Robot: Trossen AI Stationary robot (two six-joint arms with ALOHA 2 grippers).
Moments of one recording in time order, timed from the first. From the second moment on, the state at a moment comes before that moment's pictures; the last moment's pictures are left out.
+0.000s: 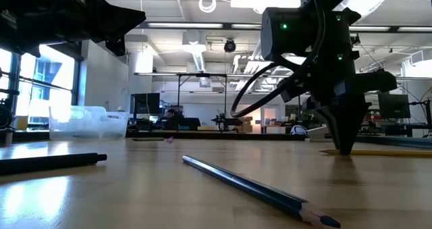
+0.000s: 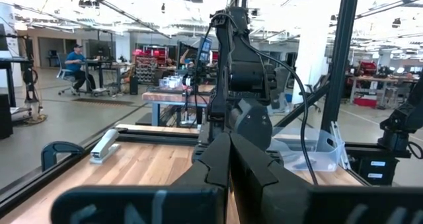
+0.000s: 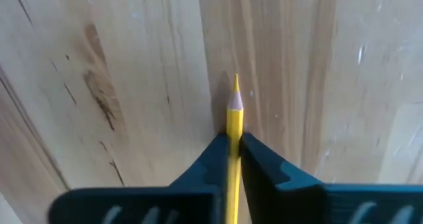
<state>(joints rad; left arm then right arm) 0.19 0.90 0.08 0.99 0.06 -0.06 0.12 1.82 1.04 -0.83 -0.06 0.20</state>
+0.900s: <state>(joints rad) 0.25 0.90 0.08 0.98 0.10 -0.26 0.11 1.53 1.03 -0.09 0.15 0.30</state>
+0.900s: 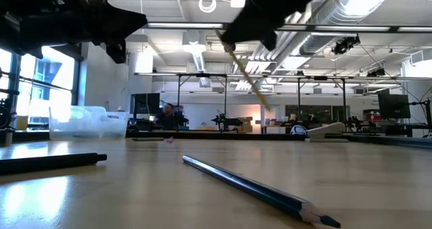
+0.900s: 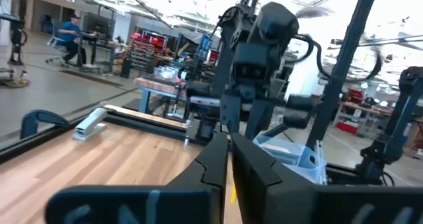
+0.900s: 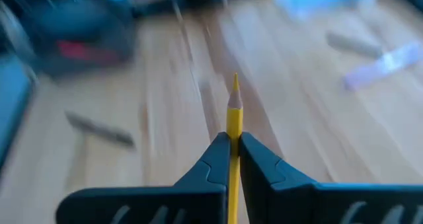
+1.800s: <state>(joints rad) 0.02 1.26 0.39 0.88 0.01 -0.10 0.11 1.62 1.03 0.61 0.13 0.09</state>
